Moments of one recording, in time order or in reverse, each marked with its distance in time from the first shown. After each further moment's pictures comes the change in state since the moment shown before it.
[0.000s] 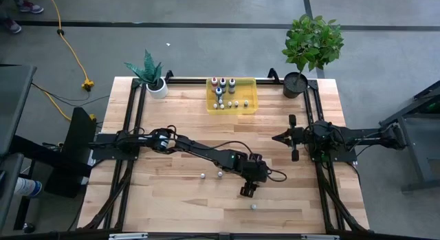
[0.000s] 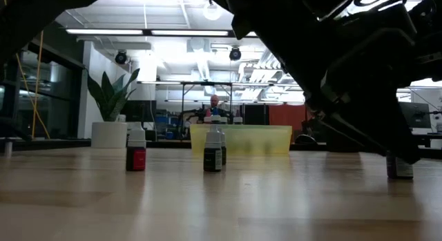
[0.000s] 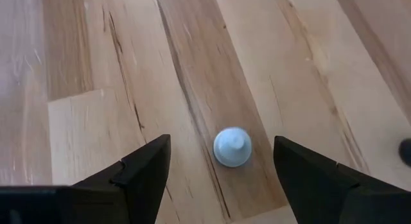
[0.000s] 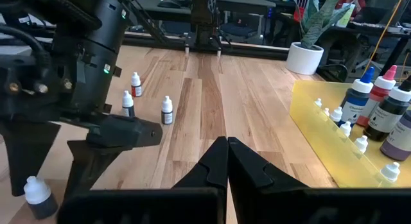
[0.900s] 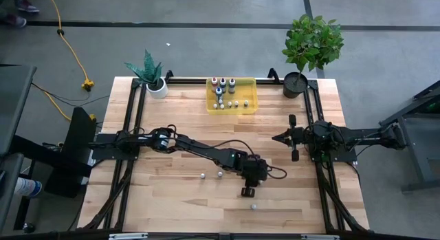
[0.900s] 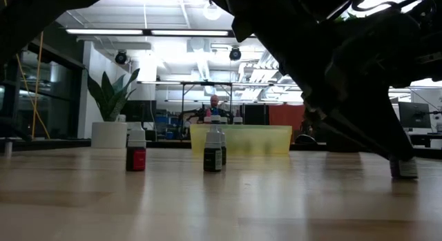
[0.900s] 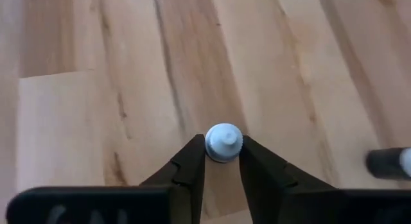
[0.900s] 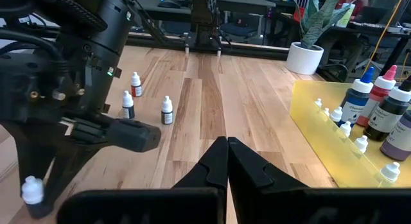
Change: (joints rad) left arm 0.007 -0.002 0.000 -0.008 0.077 -0.129; right arm 0.000 0.000 0.000 0.000 0.000 0.000
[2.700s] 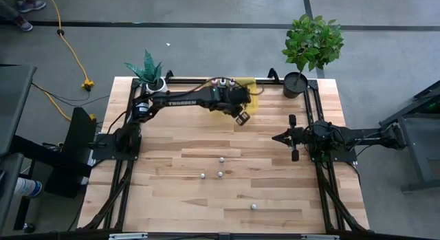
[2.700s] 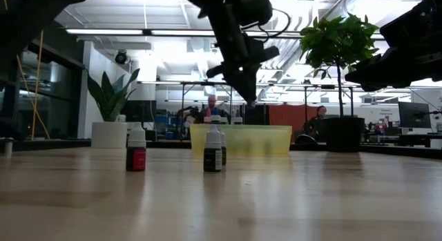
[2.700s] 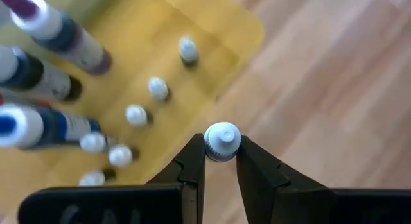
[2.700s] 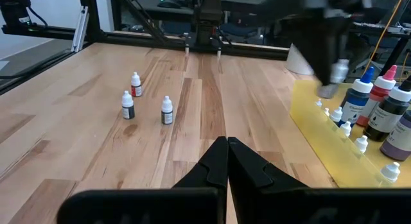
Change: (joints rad) left arm 0.420 -0.348 -0.117 -0.416 -0.349 -0.389; right arm 0.000 0.000 0.000 0.000 0.000 0.000
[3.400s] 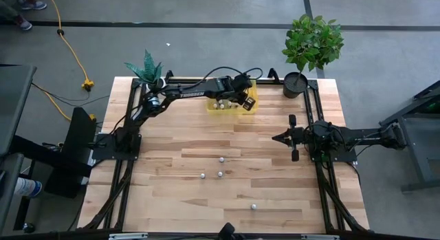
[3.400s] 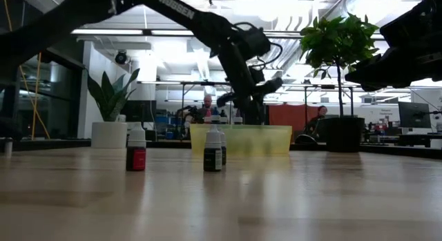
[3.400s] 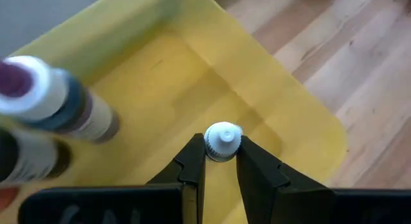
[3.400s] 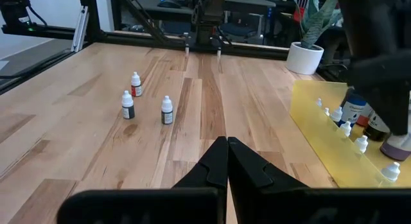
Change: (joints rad) left arm 0.155 0.159 0.044 0.263 0.062 -0.006; right arm 0.000 0.000 0.000 0.000 0.000 0.000
